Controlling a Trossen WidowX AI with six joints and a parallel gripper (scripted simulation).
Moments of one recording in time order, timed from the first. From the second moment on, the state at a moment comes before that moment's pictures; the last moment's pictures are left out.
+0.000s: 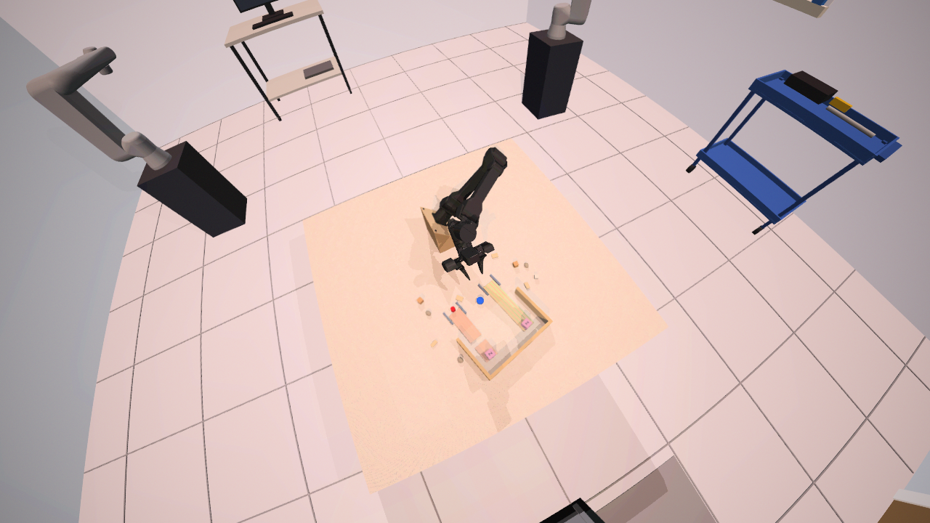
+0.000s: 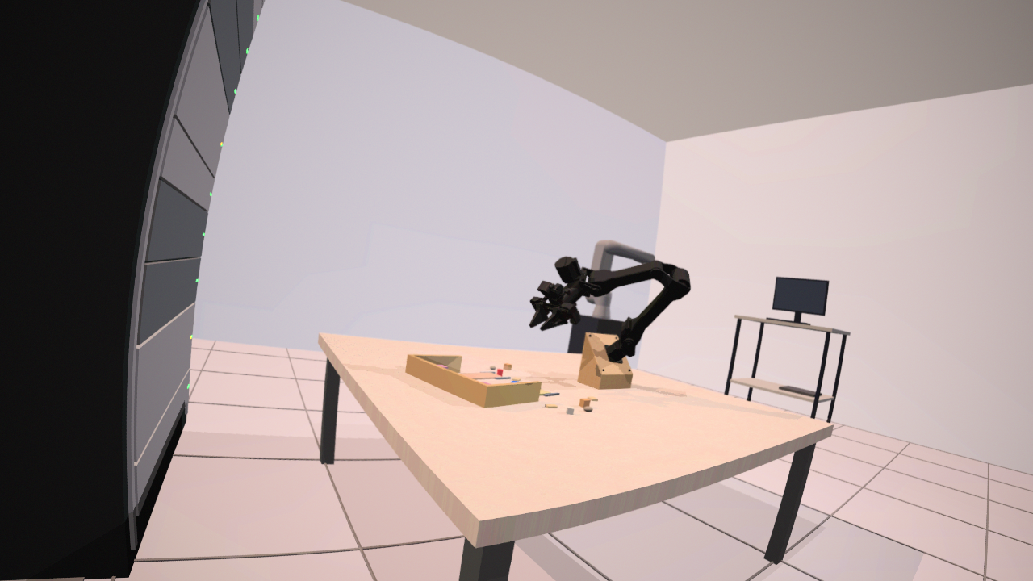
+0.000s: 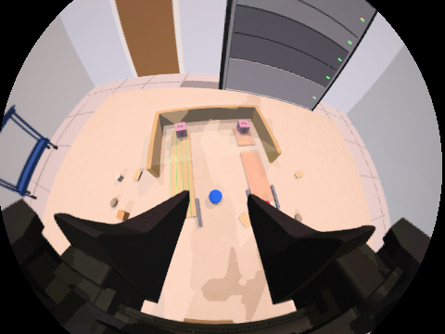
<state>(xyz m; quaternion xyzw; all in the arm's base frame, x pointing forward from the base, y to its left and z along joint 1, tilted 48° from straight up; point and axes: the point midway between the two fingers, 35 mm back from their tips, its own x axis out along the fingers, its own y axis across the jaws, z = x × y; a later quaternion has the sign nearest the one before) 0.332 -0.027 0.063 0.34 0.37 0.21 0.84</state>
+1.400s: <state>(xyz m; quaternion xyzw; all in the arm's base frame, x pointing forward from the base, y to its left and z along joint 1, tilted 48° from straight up) 0.354 0.100 0.048 0.17 0.61 0.40 0.66</state>
